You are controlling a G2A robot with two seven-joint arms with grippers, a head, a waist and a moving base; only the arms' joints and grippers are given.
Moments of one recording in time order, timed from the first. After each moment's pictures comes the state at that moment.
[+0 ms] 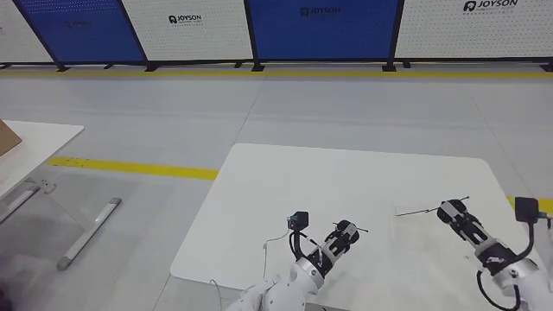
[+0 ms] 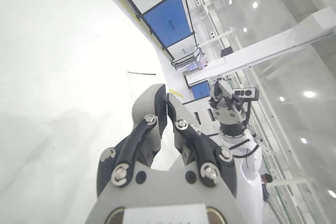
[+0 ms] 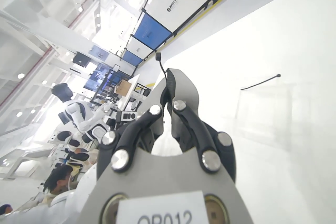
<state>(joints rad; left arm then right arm) 1.45 -1.32 -0.84 -1.63 0.14 -0.03 0.13 -1.64 -1.21 1.73 -1.85 -0.16 -0.16 0.66</state>
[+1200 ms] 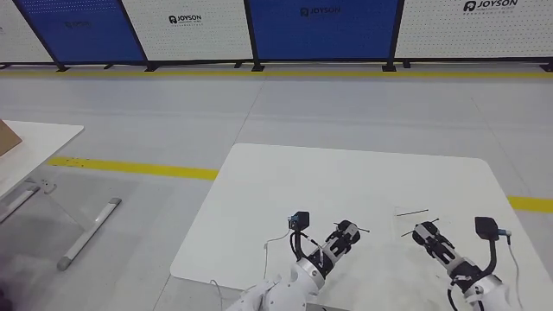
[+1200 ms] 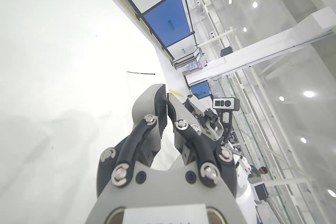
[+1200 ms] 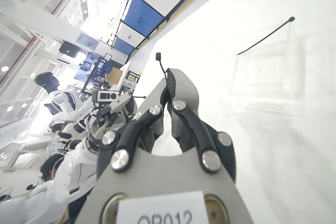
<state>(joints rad) 1.45 -1.32 -0.82 -1.64 0.15 -0.02 0.14 -1.68 -1.21 1.61 -1.81 -0.29 -0.17 0.60</state>
